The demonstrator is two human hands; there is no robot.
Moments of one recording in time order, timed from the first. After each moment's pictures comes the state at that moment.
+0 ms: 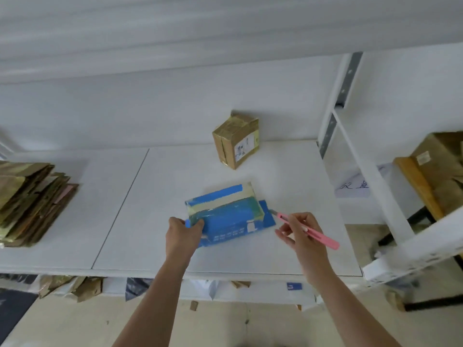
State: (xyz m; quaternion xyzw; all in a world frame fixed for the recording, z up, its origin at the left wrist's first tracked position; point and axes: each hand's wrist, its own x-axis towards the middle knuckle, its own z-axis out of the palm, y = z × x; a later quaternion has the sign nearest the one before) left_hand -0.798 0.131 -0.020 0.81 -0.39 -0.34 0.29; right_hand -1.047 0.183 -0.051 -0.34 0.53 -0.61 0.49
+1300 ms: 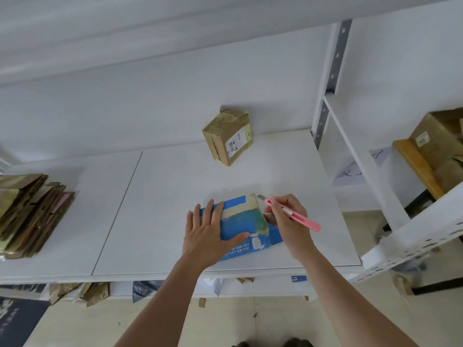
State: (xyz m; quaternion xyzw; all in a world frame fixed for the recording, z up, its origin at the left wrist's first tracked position) left_hand -0.835 0.133 -0.043 0.62 -0.78 -0.07 -0.05; right_hand -1.043 0.151 -0.055 -0.37 0.52 -0.62 0.46
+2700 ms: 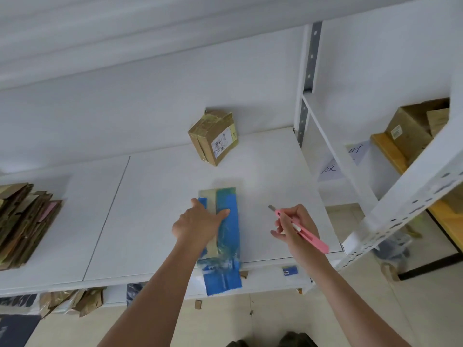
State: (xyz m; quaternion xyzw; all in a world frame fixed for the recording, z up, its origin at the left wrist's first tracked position) left_hand -0.871 0.121 0.007 0.78 -0.61 -0.14 -0.08; right_hand -1.073 0.214 -0.055 -0.39 0.53 -0.60 0.46
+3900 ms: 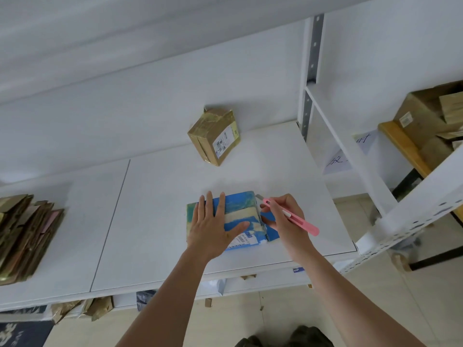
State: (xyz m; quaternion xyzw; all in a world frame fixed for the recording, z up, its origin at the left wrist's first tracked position) left_hand -0.858 0.112 -0.037 0.59 -0.79 -0.10 -0.08; right_hand -1.045 0.164 -0.060 -0.33 0.54 -0.61 0.47
